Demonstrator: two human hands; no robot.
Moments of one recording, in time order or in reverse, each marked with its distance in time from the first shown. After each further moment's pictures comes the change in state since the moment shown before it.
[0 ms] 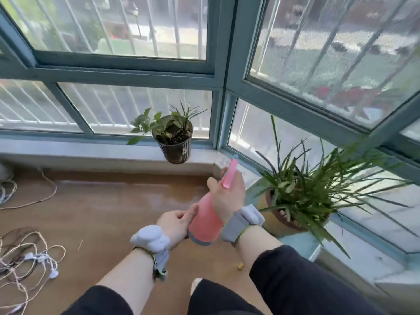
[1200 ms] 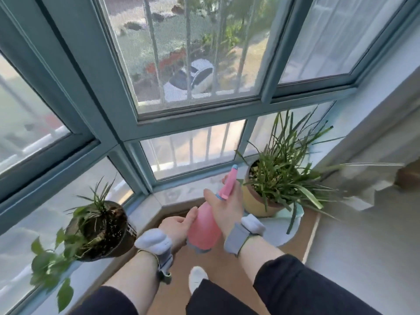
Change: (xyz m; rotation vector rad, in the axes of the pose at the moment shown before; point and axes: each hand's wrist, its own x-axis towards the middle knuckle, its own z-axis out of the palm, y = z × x) left_hand 0.248 0.158 -0.062 0.574 -0.616 0.362; right_hand 0.098 -0.076 0.097 0.058 0.477 0.260
